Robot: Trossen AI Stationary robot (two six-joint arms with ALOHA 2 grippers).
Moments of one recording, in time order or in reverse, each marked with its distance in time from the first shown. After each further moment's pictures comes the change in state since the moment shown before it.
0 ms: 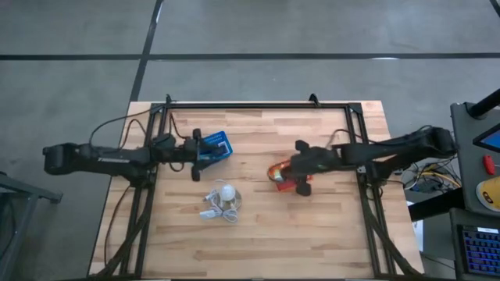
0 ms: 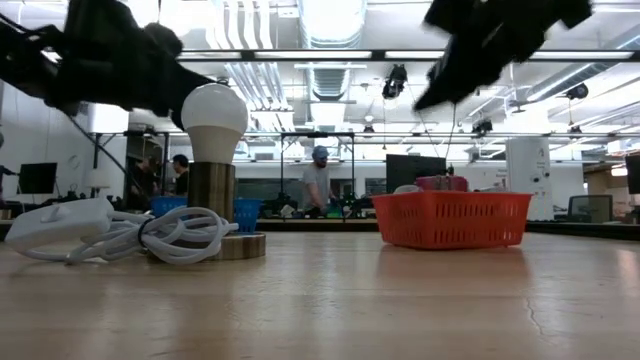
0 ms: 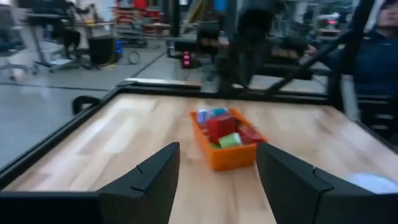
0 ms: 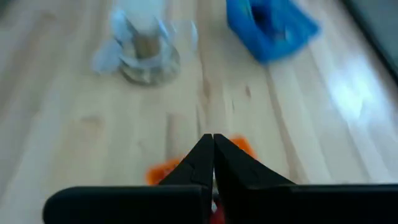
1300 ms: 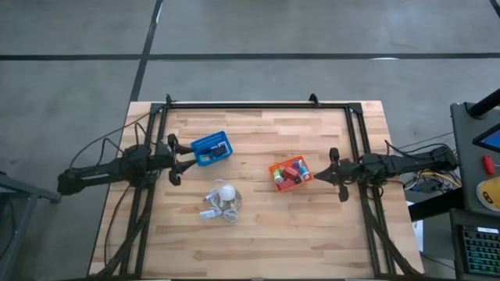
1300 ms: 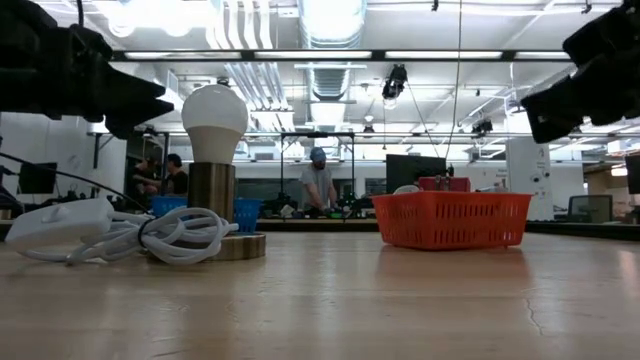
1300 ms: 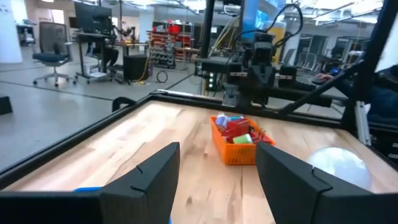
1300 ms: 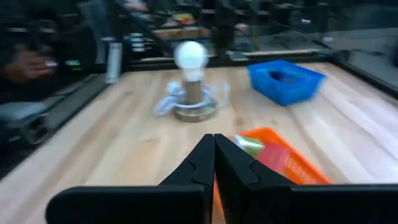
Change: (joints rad) left arm -0.082 -0.948 -0.186 -0.659 -0.222 -0.078; right arm 0.091 -1.079 -0.737 0.208 -0.042 0.063
